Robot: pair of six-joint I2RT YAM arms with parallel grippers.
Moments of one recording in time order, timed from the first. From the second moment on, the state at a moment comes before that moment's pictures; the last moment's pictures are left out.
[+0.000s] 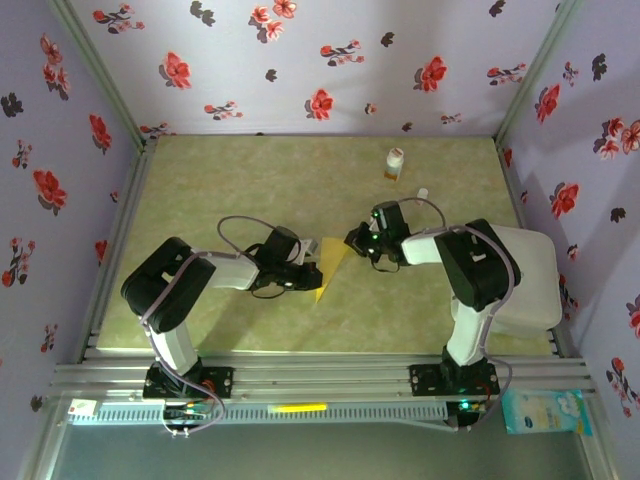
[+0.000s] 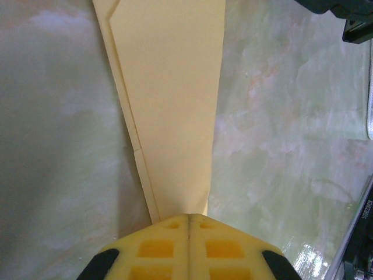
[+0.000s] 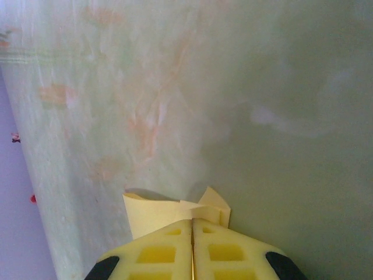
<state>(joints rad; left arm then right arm) -0.73 1.78 0.74 0.14 0.50 -0.63 0.42 1.86 0.81 0.25 -0.43 1.01</state>
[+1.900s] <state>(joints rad) -0.73 1.78 0.74 0.15 0.51 -0.65 0.47 1.71 0.87 0.16 -0.49 0.92</state>
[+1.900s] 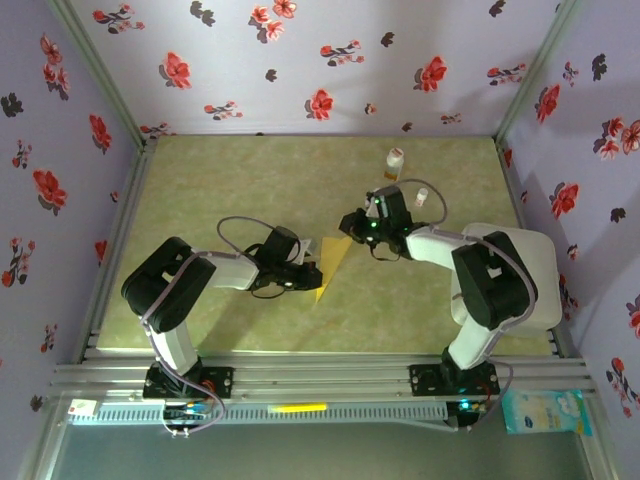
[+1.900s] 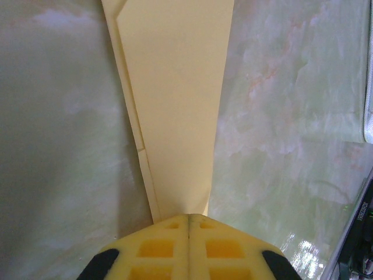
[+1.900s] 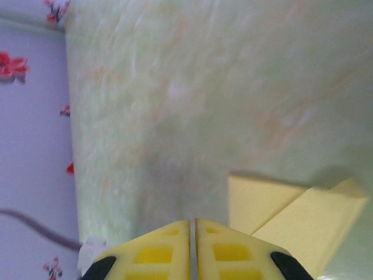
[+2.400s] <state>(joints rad) -0.73 1.78 0.74 0.15 0.51 -0.65 0.55 1.84 0.82 0.16 -0.53 0.92</state>
